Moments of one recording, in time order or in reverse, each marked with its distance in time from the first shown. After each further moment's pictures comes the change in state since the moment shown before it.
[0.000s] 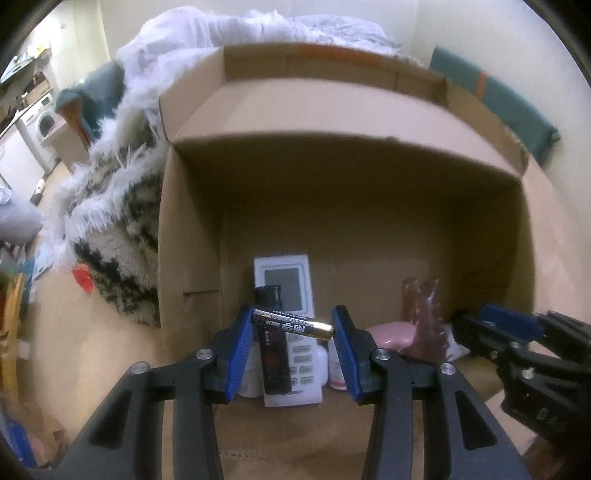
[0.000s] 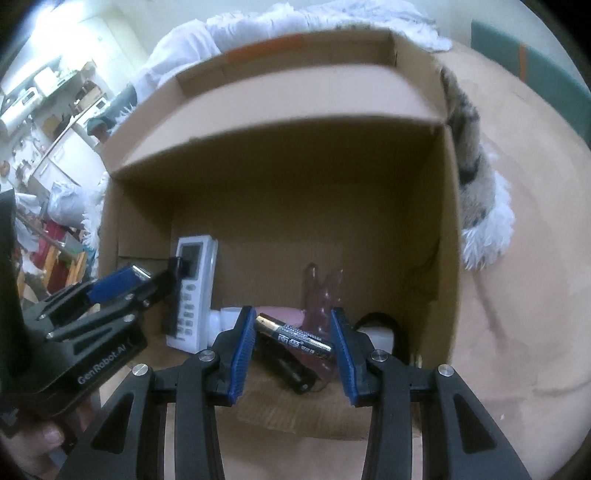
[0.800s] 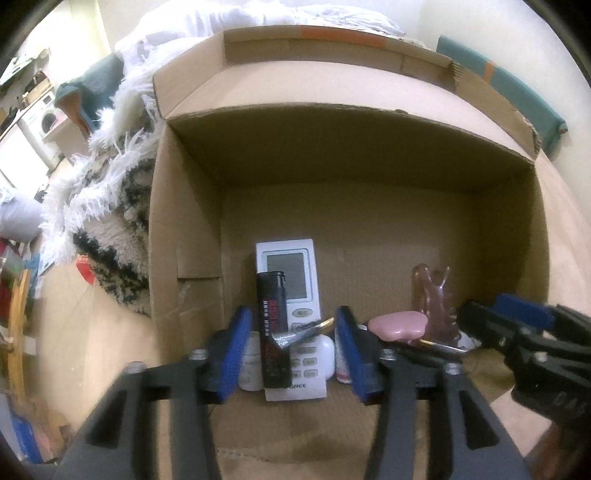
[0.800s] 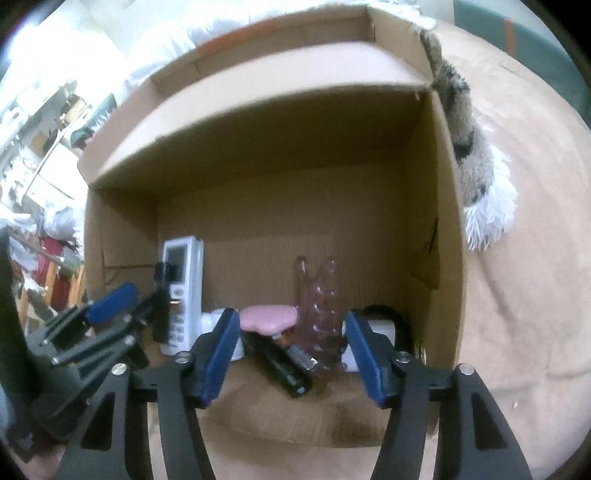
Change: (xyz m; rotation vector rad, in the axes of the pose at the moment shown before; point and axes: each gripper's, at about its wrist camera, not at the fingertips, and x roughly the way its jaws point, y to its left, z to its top) left arm 0.009 -0.008 -0.006 0.010 0.035 0.018; right arm 0.013 -0.014 0.001 0.082 0.017 0.008
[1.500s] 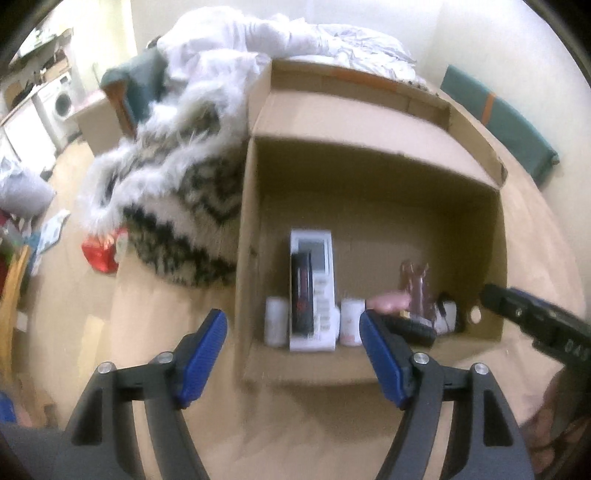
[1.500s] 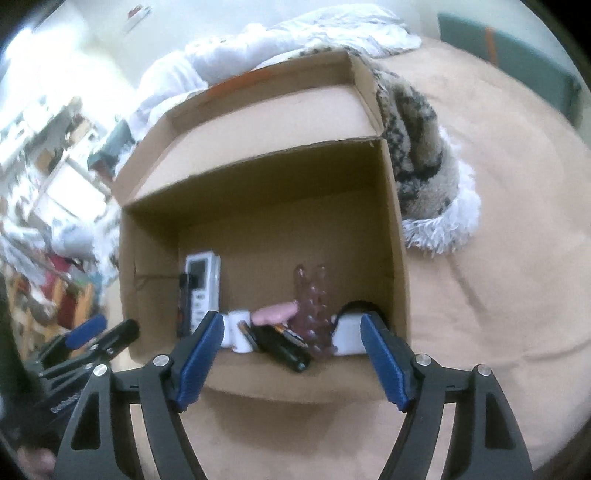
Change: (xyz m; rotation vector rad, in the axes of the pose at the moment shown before) left arm -0.071 0.039 -0.033 -0.099 -0.034 -0.048; right arm -0.058 0.000 -0.016 0.010 -0.080 -0.009
